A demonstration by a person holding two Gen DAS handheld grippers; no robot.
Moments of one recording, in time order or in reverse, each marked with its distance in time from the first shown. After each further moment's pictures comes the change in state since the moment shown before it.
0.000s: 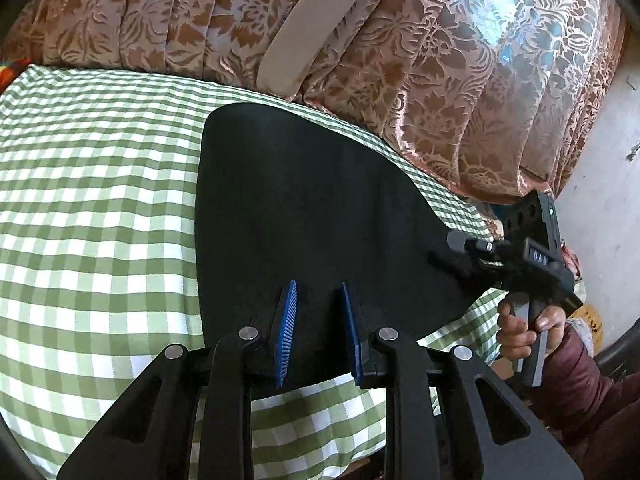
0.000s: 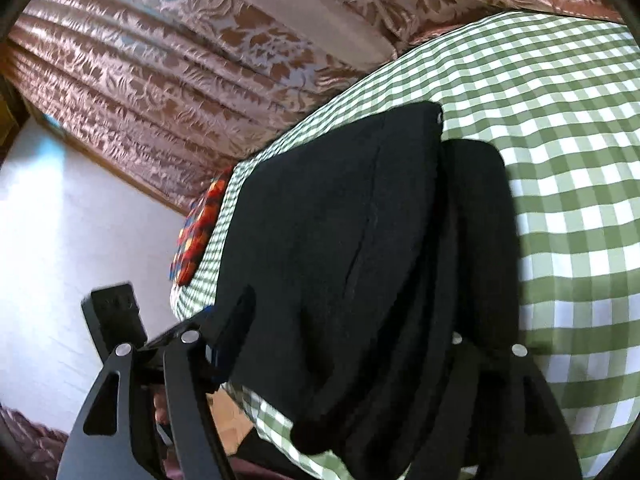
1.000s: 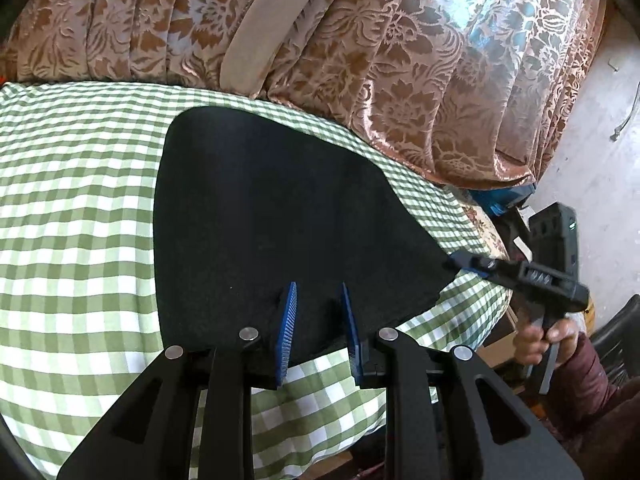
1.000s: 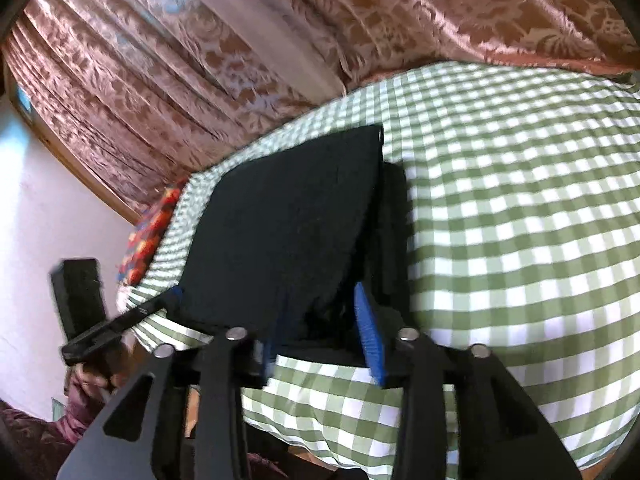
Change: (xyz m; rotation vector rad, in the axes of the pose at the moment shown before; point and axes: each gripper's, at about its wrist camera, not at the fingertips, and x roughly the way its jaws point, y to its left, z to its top) left arm 0.002 -0.032 -0.001 0.050 0.008 -0.068; right arm -0.067 0.017 -0.040 -0.069 -0.070 -0.246
